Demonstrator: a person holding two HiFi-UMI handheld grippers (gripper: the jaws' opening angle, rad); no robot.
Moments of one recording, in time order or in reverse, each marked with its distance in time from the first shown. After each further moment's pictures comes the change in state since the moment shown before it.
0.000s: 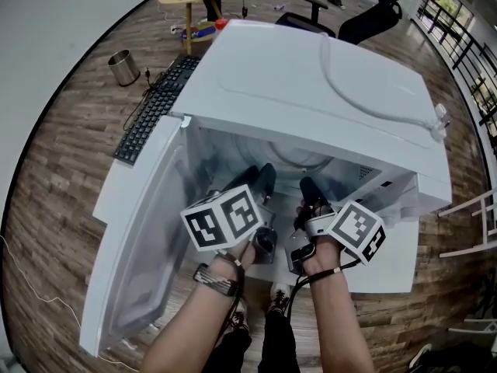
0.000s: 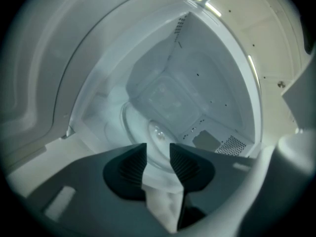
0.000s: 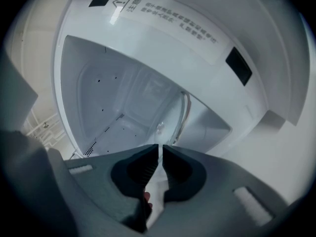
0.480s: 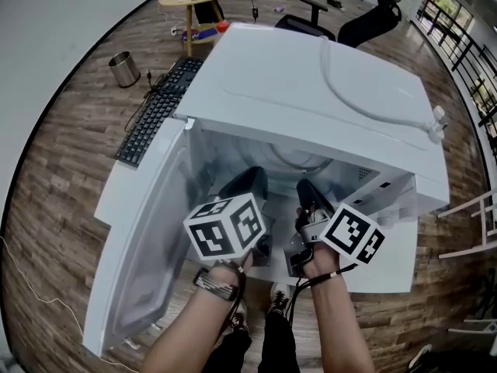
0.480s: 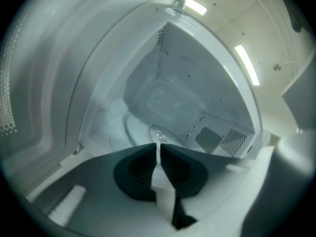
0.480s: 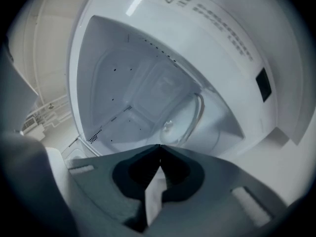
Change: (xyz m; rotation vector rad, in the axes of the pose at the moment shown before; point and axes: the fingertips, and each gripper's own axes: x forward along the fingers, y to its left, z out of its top) left arm -0.011 -0.003 0.005 0.137 -0.025 0.042; right arm -0.002 0.017 -0.005 -0.167 0.033 0.022
